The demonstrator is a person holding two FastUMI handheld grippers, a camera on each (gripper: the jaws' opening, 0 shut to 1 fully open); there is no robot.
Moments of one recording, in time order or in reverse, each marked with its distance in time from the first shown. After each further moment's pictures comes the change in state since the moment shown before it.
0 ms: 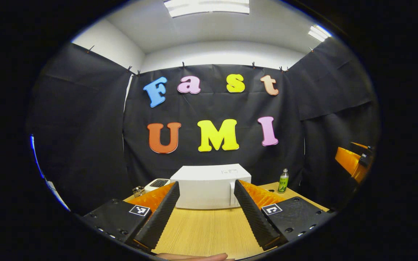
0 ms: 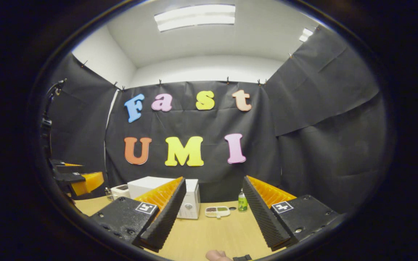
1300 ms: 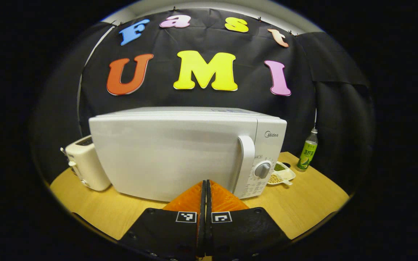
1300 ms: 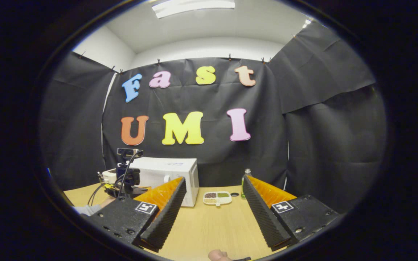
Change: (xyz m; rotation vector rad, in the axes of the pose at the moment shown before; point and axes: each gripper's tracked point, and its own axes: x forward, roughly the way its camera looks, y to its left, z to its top) left arm 0.286 -0.060 -0.252 -0.024 0.325 -0.123; right arm 0.069 -0.020 -0.105 0.004 0.156 0.026
